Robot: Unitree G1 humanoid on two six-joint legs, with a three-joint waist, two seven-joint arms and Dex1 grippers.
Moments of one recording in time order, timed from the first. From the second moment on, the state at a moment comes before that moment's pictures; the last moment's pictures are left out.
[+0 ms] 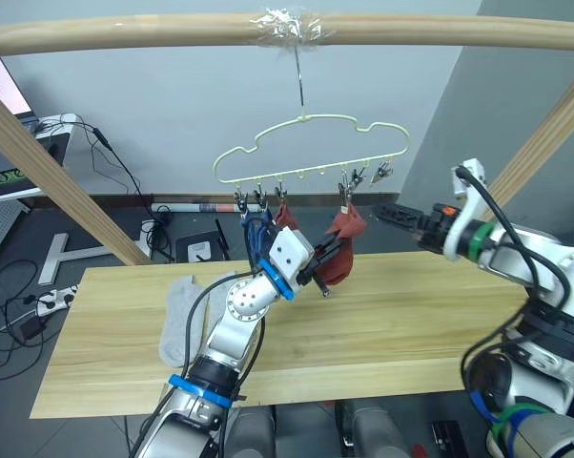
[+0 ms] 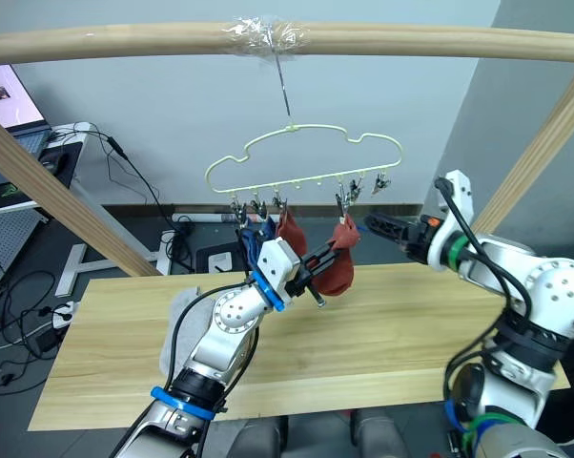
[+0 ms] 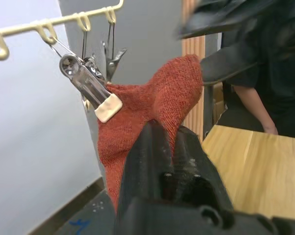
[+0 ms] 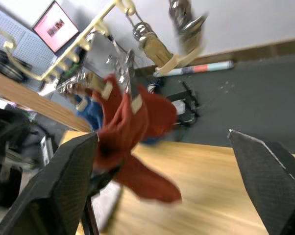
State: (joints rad) left arm -0.42 0.13 -0.26 0.21 0.02 -0.32 -0.55; right arm -0.61 -0.38 -0.58 -0.37 1.18 1.60 -0.04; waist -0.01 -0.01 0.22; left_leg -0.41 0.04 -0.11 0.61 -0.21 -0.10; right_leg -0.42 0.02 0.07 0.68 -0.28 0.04
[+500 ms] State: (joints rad) left arm -0.37 0.32 -0.14 0.01 -0.17 -0.03 -0.69; right arm -0.29 -0.43 0.12 -0.68 0.46 0.89 -0.07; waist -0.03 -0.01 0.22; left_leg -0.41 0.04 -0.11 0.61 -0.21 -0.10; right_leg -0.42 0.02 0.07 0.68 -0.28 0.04
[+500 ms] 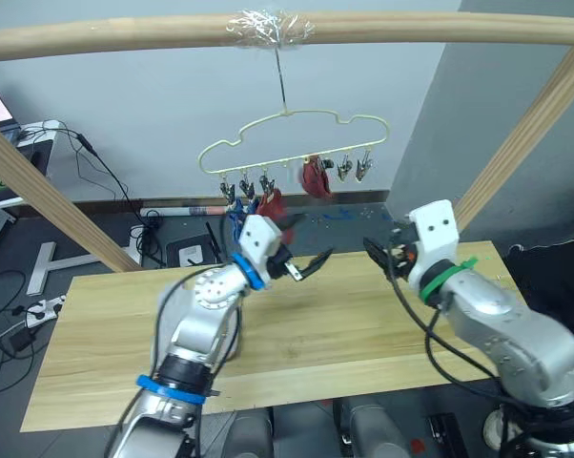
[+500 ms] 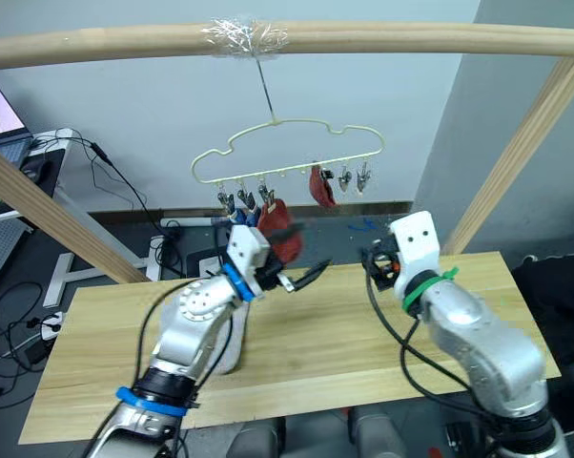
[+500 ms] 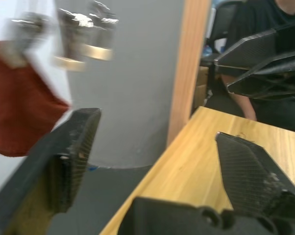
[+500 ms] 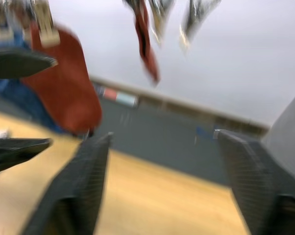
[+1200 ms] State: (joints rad) left arm -0.36 0.43 -0.03 -0.22 -0.32 0.17 -0.75; right arm -0.44 -0.16 0.18 -0.26 0.10 0.52 -0.06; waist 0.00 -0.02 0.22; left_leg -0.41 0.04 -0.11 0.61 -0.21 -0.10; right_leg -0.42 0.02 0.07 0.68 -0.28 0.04
